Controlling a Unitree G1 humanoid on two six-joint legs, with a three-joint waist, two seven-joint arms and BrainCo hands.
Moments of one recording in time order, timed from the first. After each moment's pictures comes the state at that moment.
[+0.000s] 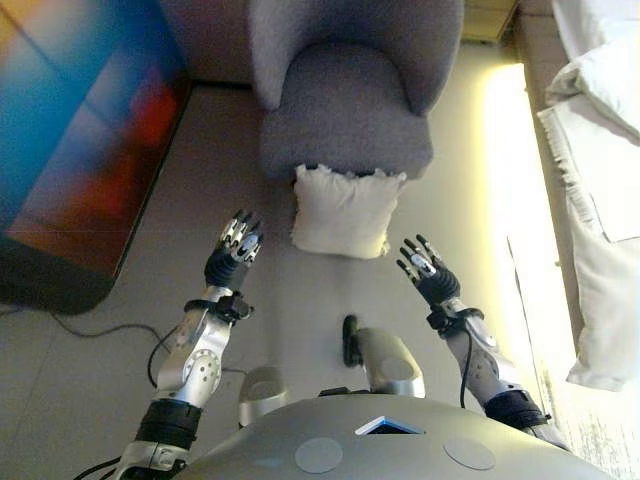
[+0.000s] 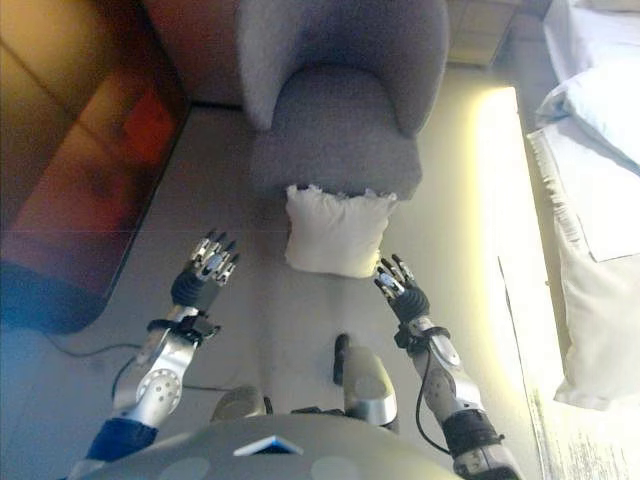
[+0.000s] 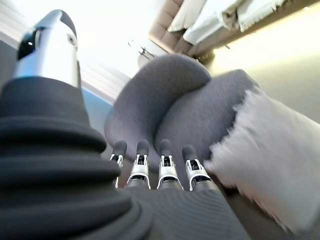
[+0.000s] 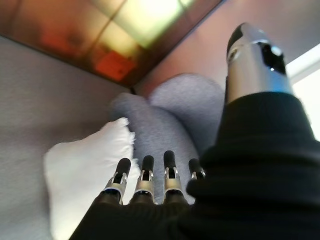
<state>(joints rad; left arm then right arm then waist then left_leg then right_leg) 0.23 0.30 -0.18 0.08 -0.80 -0.10 -0.08 0.17 -0.29 0.26 0.32 0.82 -0.07 0.18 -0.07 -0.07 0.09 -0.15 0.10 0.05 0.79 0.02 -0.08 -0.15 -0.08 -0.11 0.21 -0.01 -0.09</state>
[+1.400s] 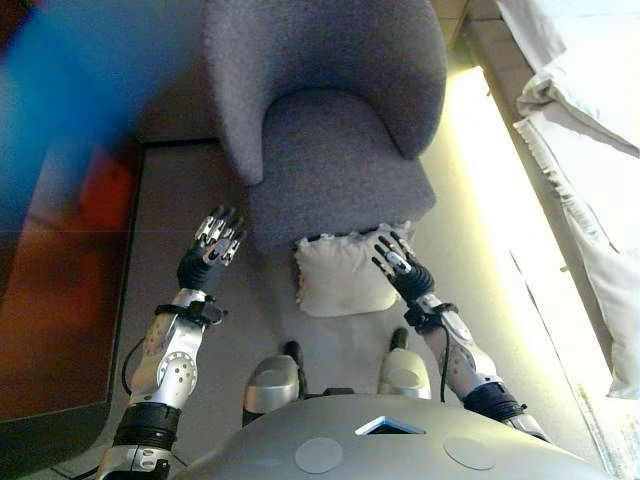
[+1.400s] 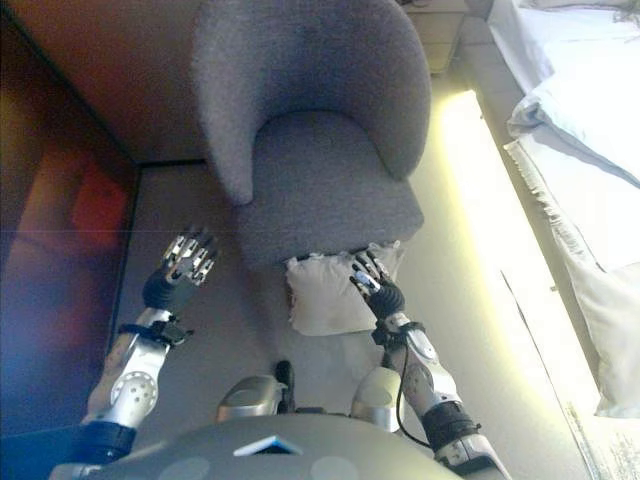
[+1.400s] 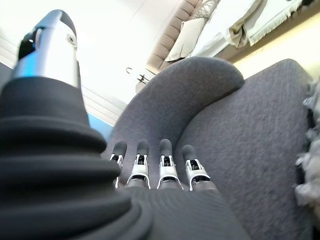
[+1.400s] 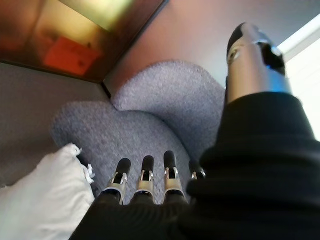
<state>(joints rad) 0.28 0.38 -0.06 0.15 -0.88 -0.14 -0.34 0.12 -0.21 0.28 0.35 0.82 -0.05 0.18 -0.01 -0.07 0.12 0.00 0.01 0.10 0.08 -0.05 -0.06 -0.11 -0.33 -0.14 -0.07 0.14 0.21</state>
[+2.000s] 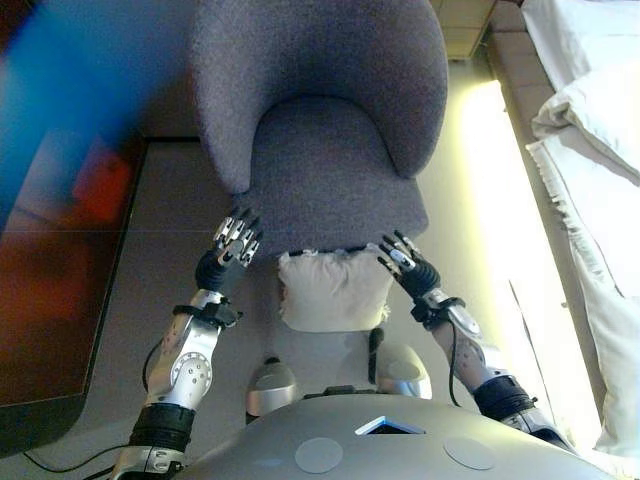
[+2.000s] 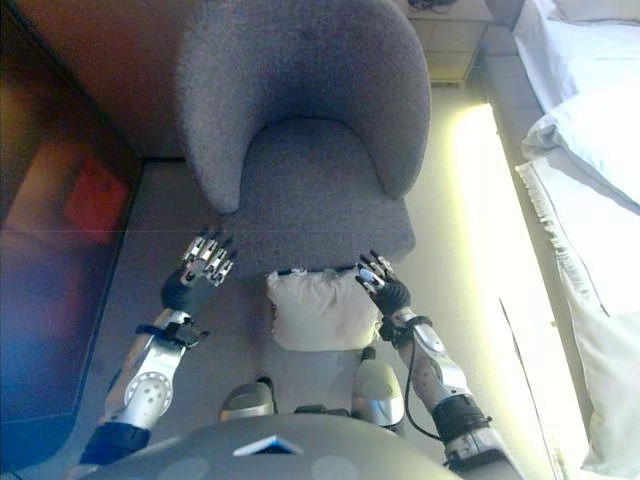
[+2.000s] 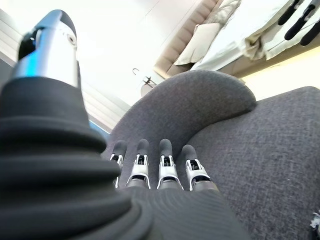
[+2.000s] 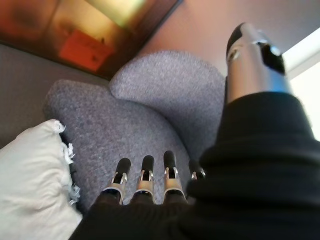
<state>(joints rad) 0.24 0.33 -0.09 0.10 -0.89 -0.11 -0.32 0.07 -0.27 0.29 0.32 0.82 0.00 0.16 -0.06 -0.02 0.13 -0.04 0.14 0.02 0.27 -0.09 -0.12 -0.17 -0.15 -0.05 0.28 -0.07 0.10</state>
